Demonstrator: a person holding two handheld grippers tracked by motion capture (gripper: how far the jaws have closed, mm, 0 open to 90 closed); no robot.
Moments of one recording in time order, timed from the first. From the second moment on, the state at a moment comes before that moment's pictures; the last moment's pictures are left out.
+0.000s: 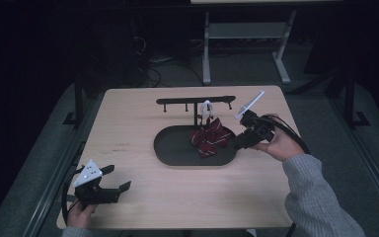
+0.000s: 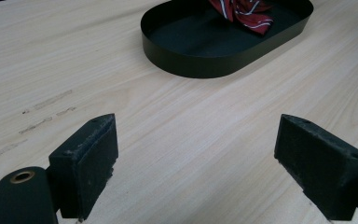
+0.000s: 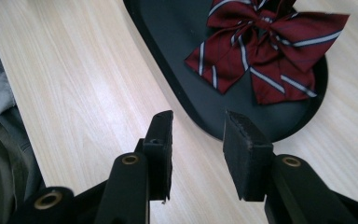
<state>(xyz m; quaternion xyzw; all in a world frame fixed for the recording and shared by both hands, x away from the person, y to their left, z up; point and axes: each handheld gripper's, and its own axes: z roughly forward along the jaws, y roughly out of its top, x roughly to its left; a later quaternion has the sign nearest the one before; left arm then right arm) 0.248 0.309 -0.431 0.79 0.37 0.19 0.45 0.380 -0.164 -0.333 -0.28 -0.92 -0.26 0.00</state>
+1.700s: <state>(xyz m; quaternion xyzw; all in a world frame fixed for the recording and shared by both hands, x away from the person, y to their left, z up) 0.247 0.306 -0.433 0.79 0.37 0.19 0.45 0.309 -0.203 -0.415 -0.32 -0.90 -0.29 0.02</state>
